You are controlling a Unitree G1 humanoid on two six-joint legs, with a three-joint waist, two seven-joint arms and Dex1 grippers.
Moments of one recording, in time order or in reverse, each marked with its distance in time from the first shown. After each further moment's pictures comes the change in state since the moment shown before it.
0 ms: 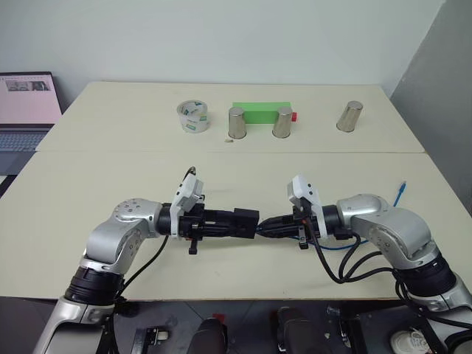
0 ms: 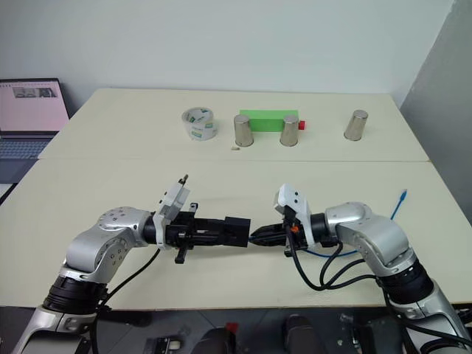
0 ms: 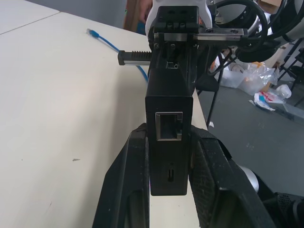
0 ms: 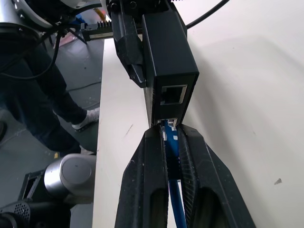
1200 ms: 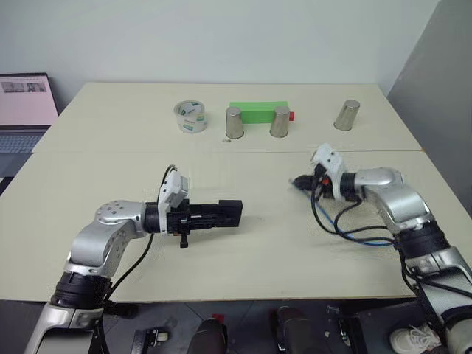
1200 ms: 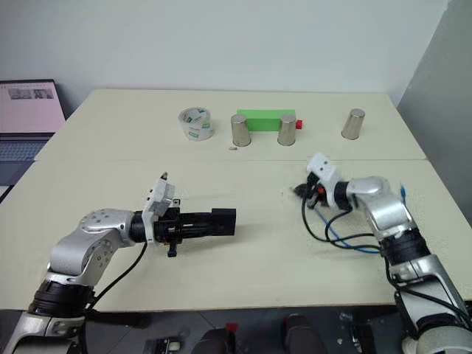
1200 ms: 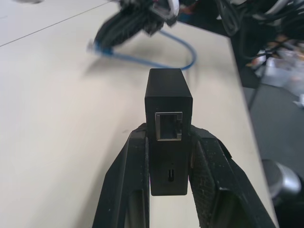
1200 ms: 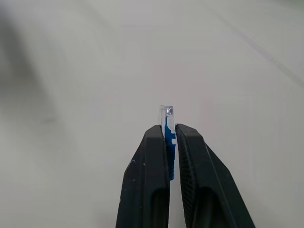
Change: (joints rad) left arm 0.073 0.045 0.084 0.021 0.049 -0.018 0.128; right arm -0.230 0.029 -0.079 0.730 -0.400 -0.427 -0.247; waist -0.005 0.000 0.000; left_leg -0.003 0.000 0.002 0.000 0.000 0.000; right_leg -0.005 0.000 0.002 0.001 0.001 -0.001
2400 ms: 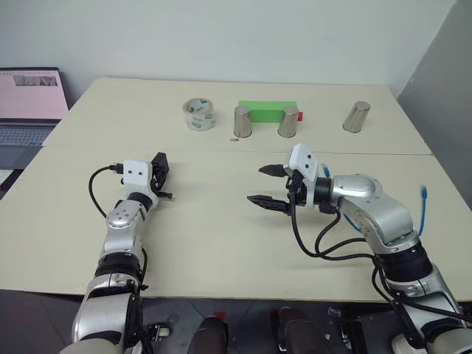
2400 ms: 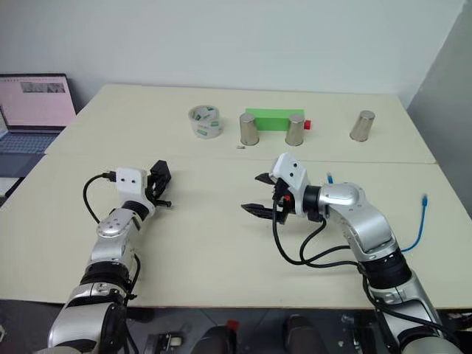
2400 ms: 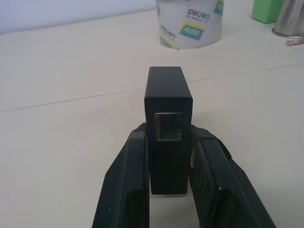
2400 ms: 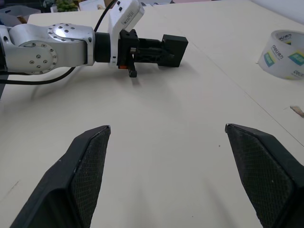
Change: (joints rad) left arm -0.292 -0.247 0.214 0.889 0.391 -0.687 0.894; right arm 0.155 0.148 0.012 -0.617 0.164 0.211 0.072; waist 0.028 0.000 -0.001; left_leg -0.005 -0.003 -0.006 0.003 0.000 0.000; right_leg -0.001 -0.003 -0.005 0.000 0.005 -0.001
